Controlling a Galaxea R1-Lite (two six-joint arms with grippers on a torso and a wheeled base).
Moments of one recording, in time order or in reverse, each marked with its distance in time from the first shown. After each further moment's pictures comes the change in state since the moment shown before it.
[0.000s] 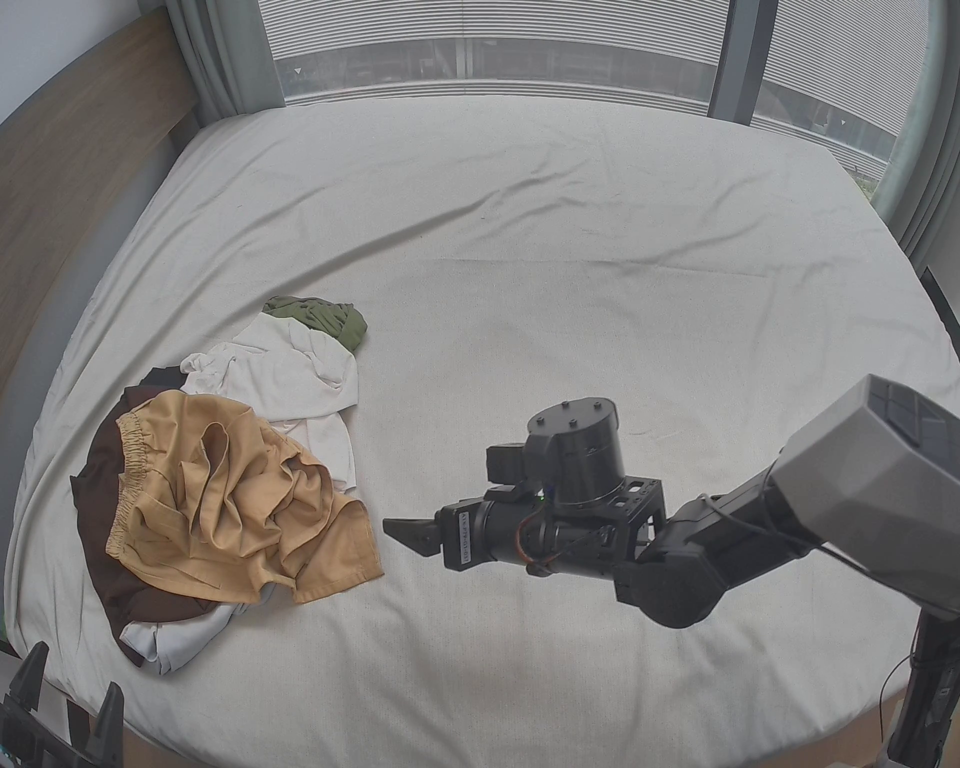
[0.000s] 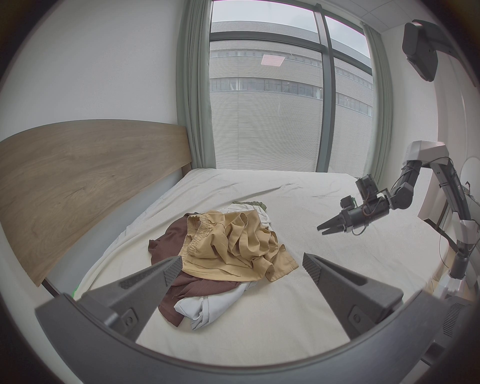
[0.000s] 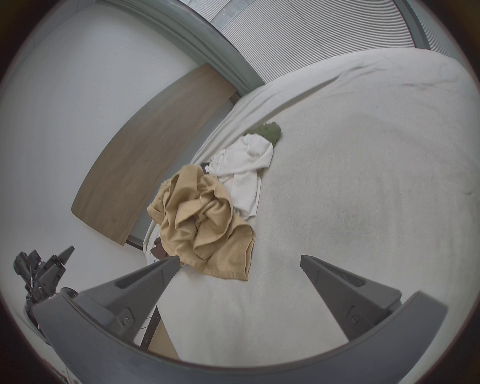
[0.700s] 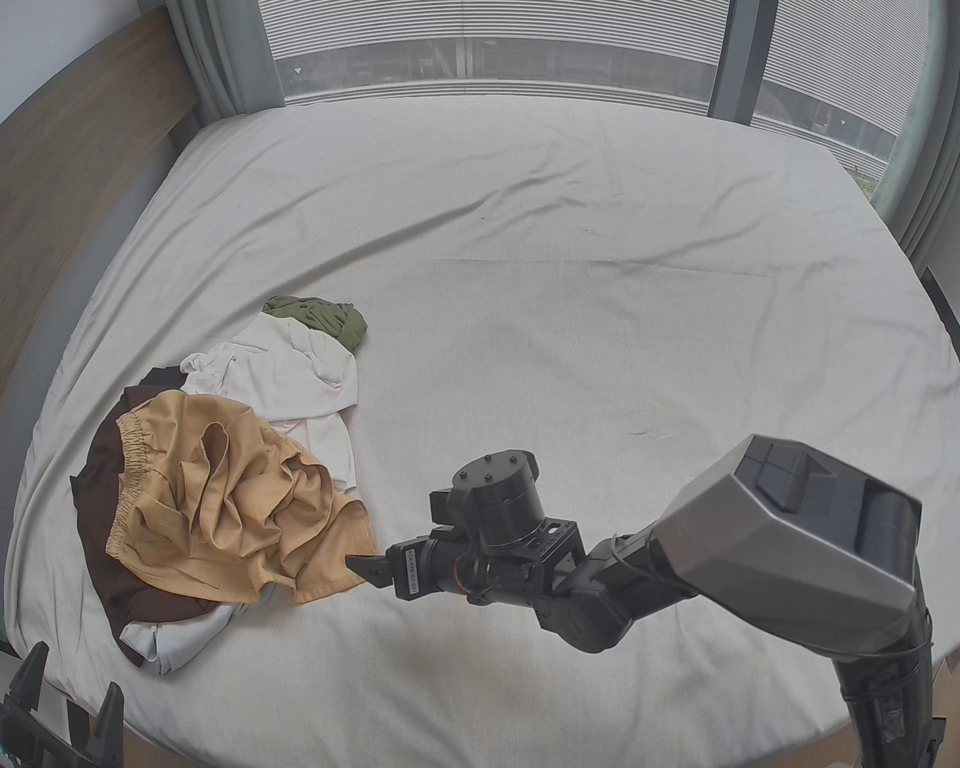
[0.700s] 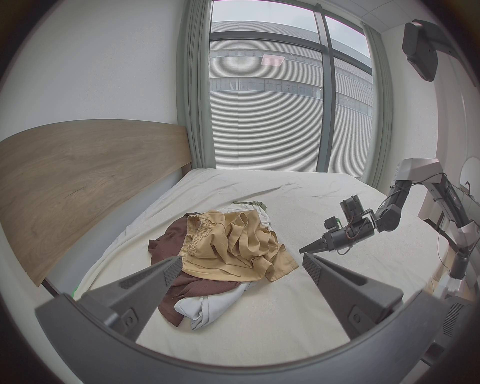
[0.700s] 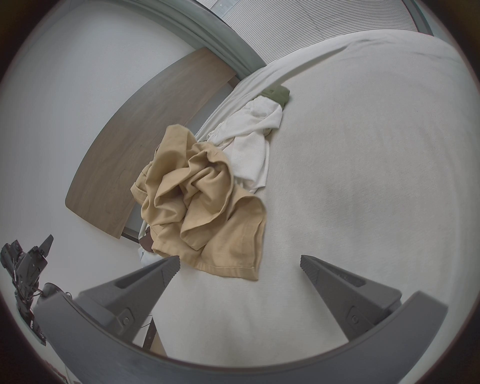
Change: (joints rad) left arm 0.000 0.000 0.000 0.000 0.000 0.000; right arm 0.052 0.213 -0.197 0.014 -0.004 0.043
